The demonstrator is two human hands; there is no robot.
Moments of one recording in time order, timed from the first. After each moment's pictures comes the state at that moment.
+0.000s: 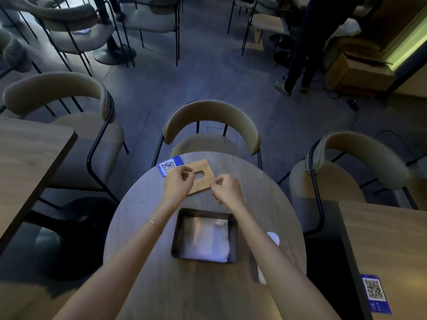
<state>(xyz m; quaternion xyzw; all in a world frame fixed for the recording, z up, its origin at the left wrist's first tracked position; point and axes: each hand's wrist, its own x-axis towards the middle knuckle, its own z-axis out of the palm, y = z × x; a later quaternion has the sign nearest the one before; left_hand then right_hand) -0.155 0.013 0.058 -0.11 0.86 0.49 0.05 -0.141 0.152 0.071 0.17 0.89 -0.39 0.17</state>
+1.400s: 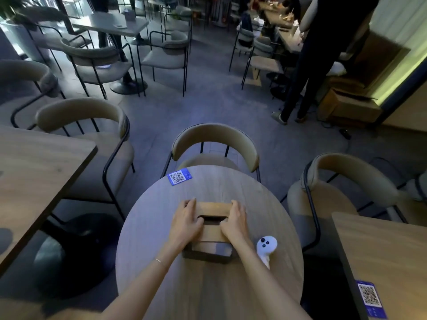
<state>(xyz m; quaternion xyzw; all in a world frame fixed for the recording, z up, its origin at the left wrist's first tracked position) -0.050 0.001 0.039 -0.01 0.92 0.39 0.05 -0.043 0.150 0.066 0.16 0.93 -0.32 0.10</state>
